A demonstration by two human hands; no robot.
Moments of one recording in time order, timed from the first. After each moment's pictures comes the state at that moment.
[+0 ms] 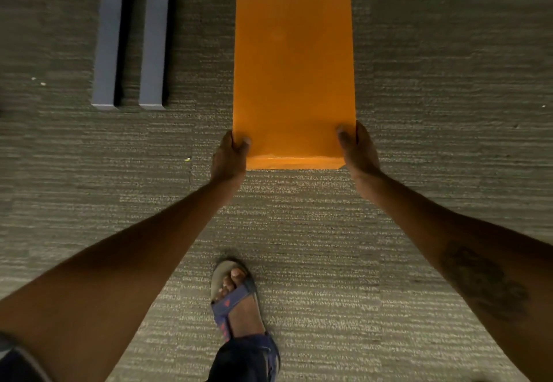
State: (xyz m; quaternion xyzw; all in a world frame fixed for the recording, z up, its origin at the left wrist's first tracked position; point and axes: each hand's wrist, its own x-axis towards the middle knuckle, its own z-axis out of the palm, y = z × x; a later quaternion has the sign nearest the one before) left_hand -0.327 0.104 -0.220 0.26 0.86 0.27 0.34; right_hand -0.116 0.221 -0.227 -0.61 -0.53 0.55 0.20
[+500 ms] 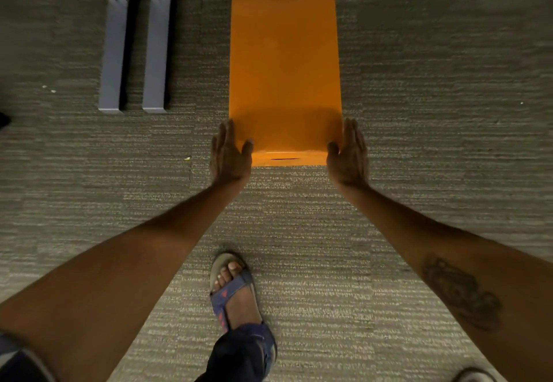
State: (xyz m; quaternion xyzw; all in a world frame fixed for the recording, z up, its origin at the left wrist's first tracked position) left_hand -0.308 0.095 -0.198 0.35 0.88 0.19 0.26; right_hand -0.102 0.190 -0.209 -0.62 -0.71 0.33 0.10
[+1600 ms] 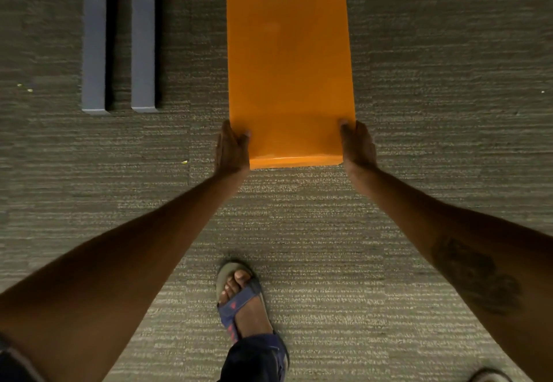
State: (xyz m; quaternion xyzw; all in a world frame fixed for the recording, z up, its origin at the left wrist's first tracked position) left_hand -0.333 0.124 -0.227 0.27 0.86 0.26 0.34; right_hand -0.129 0.222 -0.230 -0.68 -0.51 0.50 0.17
